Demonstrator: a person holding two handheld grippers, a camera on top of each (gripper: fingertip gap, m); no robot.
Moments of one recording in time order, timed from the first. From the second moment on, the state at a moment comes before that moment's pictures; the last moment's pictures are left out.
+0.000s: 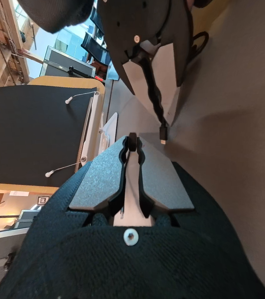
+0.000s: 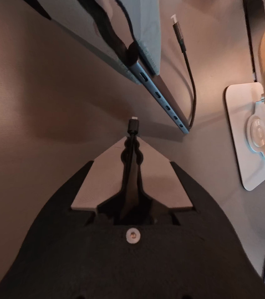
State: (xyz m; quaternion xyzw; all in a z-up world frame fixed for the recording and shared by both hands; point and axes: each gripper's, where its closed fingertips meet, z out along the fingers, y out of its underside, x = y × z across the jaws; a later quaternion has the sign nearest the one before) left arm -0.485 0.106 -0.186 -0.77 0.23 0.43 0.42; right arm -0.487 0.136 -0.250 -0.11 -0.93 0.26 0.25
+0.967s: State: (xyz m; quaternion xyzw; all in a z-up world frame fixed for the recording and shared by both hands) left arm -0.500 0.105 -0.182 -0.72 0.27 0.56 0.32; right arm -0.480 0.126 -0.186 -0.23 -0.84 0.49 0.08
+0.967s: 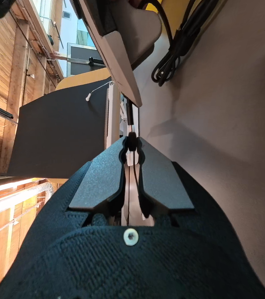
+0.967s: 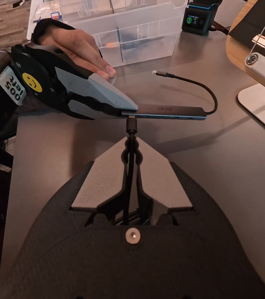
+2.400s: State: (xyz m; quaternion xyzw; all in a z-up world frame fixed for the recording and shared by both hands) left arm -0.501 0.108 -0.181 -0.74 0.22 0.56 0.29; right arm -0.481 0.124 -0.183 -0.20 -0.84 0.50 0.12
